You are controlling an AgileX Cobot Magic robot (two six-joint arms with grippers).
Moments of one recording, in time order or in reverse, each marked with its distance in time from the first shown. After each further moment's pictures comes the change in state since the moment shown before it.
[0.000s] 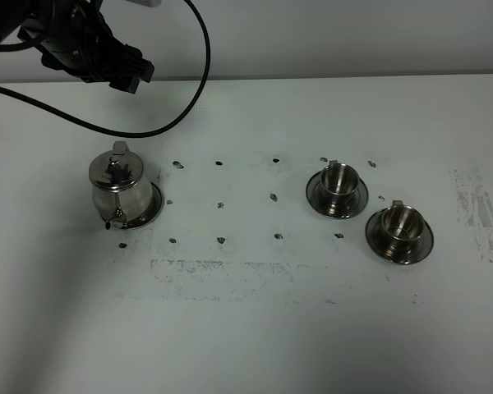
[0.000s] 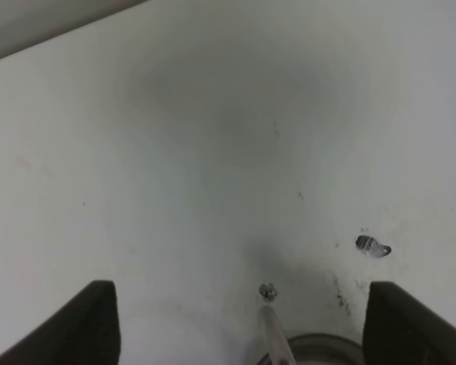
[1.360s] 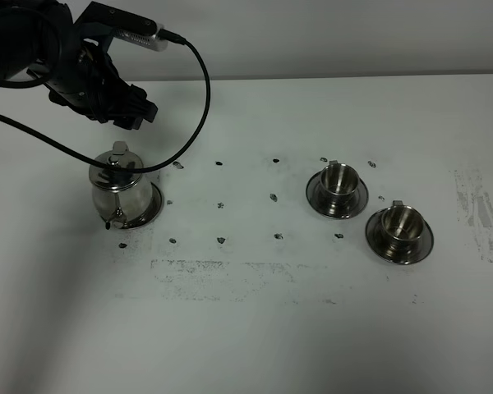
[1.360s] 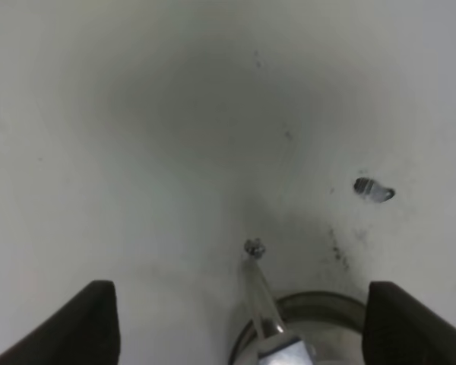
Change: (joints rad) left arm -0.010 -0.050 0.234 -0.003 -0.153 0.019; right arm 0.000 0.000 0.000 0.022 -0.003 0.000
